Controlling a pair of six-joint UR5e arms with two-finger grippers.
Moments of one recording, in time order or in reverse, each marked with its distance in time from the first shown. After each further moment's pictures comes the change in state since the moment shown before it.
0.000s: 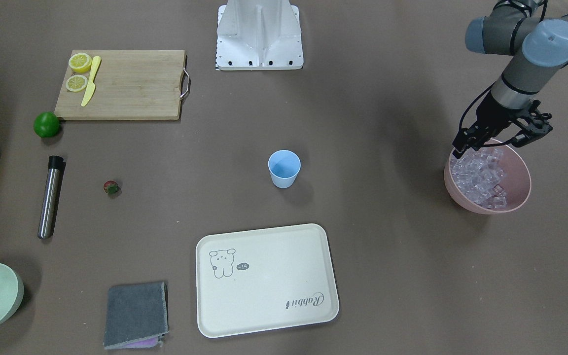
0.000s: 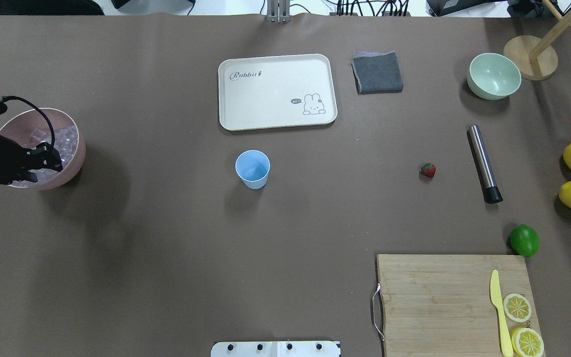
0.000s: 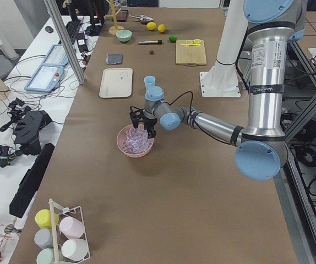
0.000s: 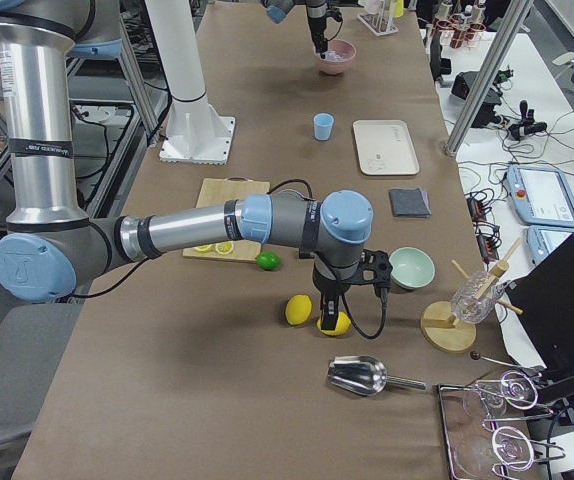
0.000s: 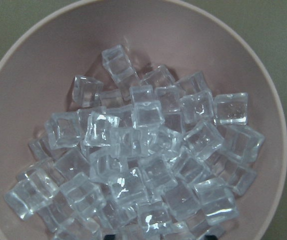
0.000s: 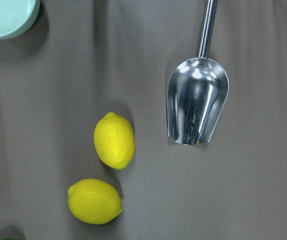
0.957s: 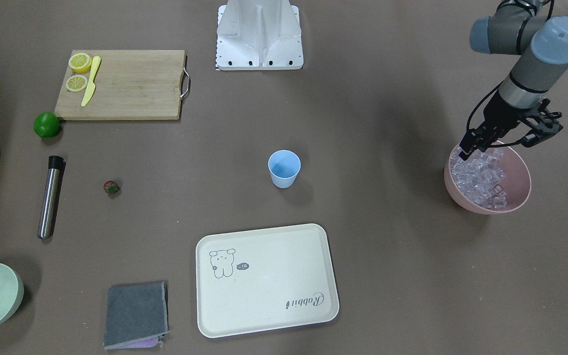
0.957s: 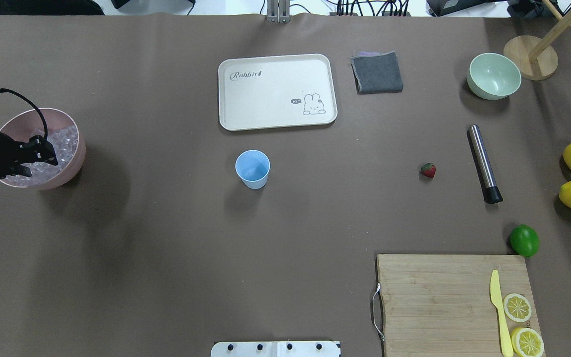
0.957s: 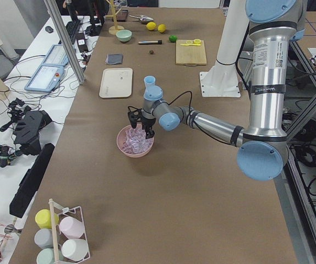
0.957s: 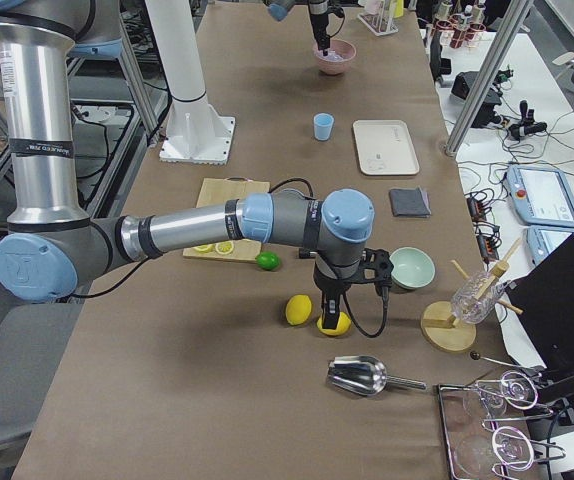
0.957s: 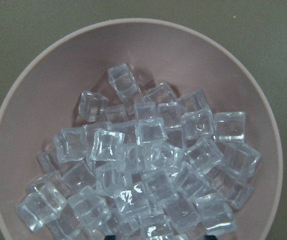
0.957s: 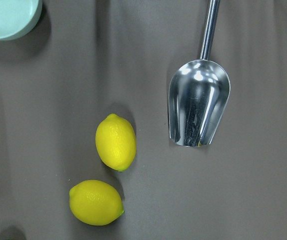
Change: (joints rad) left arm -0.028 0.000 -0.002 0.000 0.000 0.002; right arm -0.002 0.005 0.000 0.000 0.000 0.000
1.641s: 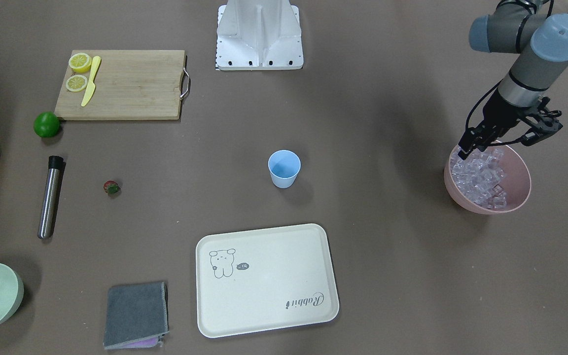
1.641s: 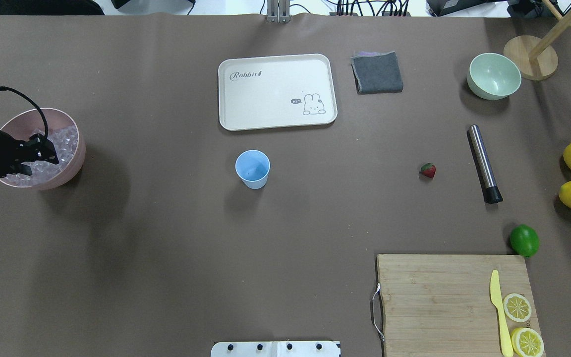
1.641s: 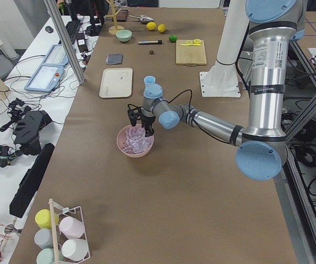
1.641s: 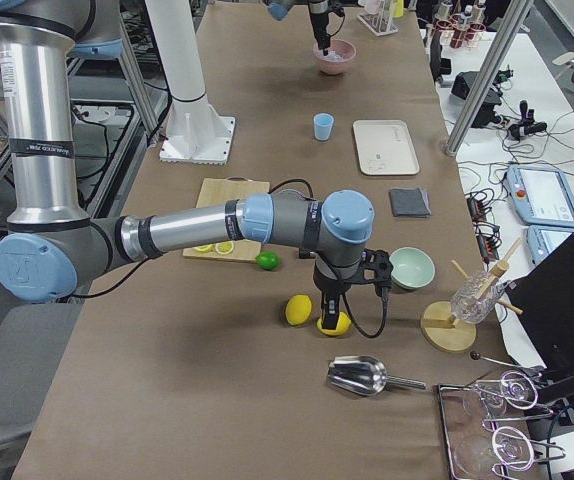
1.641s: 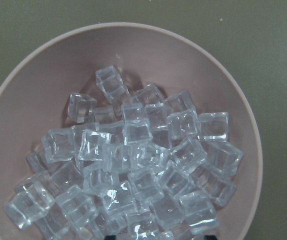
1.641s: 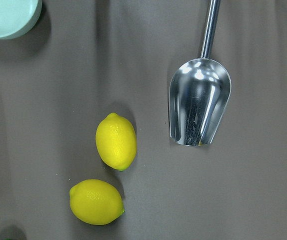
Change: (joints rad) left arm -0.002 0.000 -0.012 0.005 0.000 0.001; right arm -0.001 -0.001 -0.002 0.000 0.002 0.000
